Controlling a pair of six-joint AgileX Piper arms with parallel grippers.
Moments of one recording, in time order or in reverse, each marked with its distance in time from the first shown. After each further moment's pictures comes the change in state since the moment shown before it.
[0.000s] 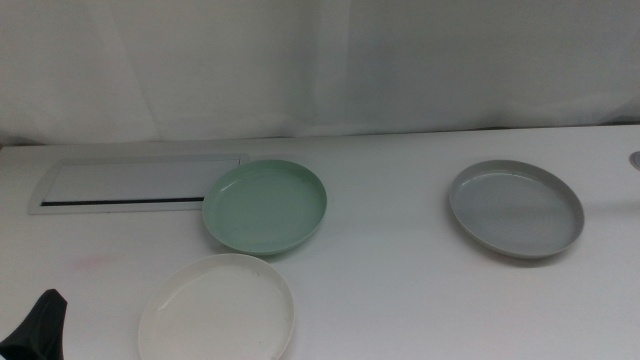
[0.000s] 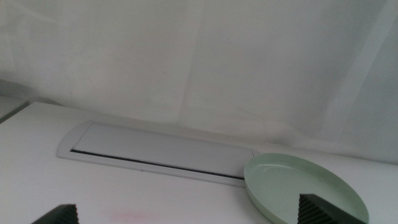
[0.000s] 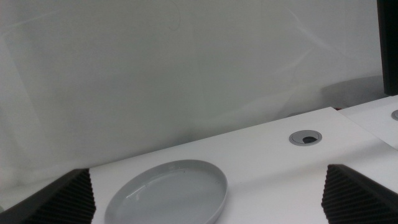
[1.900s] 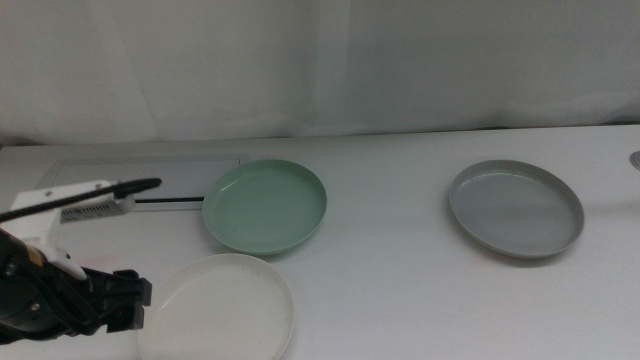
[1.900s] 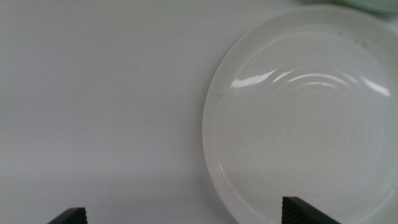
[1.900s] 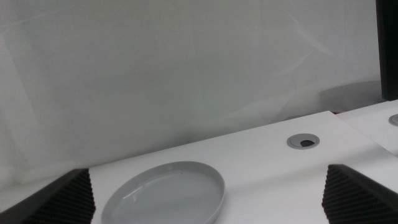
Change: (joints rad) left arm -0.177 1.005 -0.731 -0.342 0.848 0.330; right arm 0.000 0.000 0.000 -0.015 -0.002 -0.004
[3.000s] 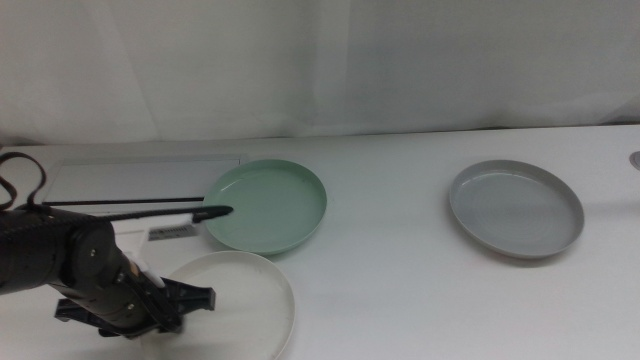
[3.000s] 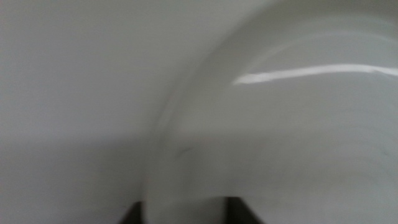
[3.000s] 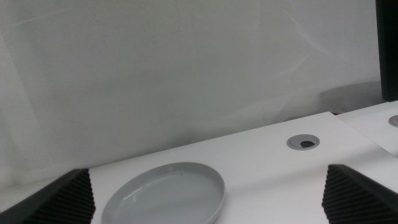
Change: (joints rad) left arm -0.104 0.406 0.015 -0.009 -0.341 -0.039; right arm 0.000 0.000 0.000 0.000 -0.004 0.002
